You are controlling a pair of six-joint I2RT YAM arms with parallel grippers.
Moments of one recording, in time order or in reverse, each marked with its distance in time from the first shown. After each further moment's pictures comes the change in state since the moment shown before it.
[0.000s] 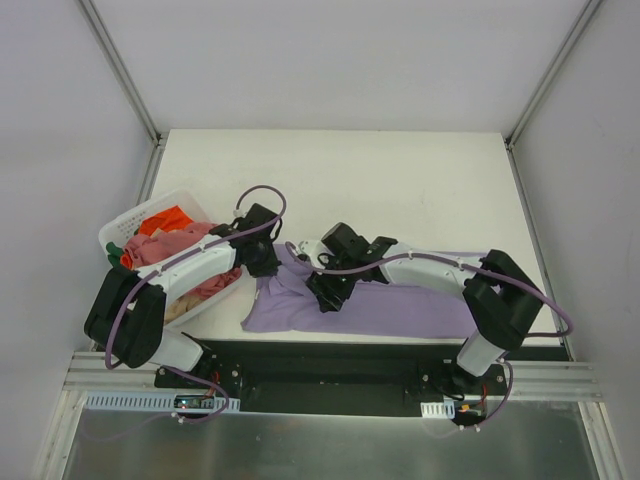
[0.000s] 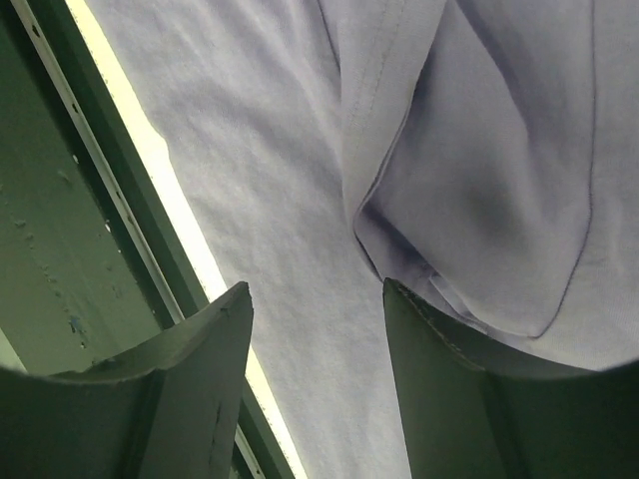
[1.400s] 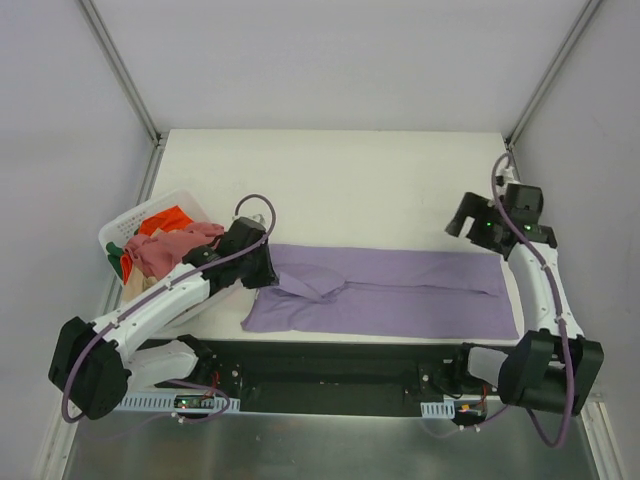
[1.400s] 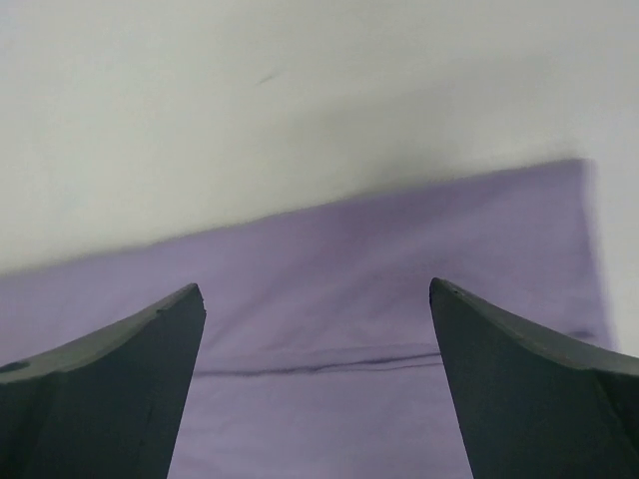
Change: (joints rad) left arm -0.063 -0.337 -0.113 -0.027 0.126 0.099; right arm -1.131 -0.454 -0.064 -0.189 0.283 0.326
